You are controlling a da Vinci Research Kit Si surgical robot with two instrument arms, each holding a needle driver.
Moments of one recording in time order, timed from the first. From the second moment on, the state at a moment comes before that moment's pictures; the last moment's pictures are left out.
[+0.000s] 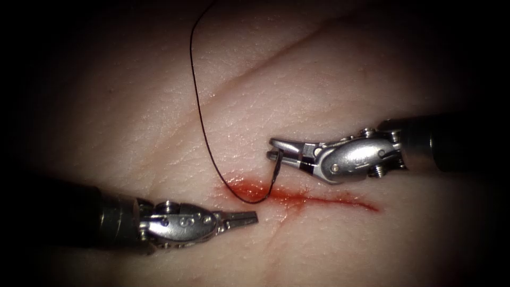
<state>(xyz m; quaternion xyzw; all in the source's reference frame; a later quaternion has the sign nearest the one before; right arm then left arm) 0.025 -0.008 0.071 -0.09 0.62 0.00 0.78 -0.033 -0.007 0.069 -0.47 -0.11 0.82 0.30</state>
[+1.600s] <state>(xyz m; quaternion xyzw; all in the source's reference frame) 0.024 -0.005 0.067 -0.15 0.63 0.00 0.76 -0.033 -0.010 0.071 -0.46 -0.10 0.83 0.28</state>
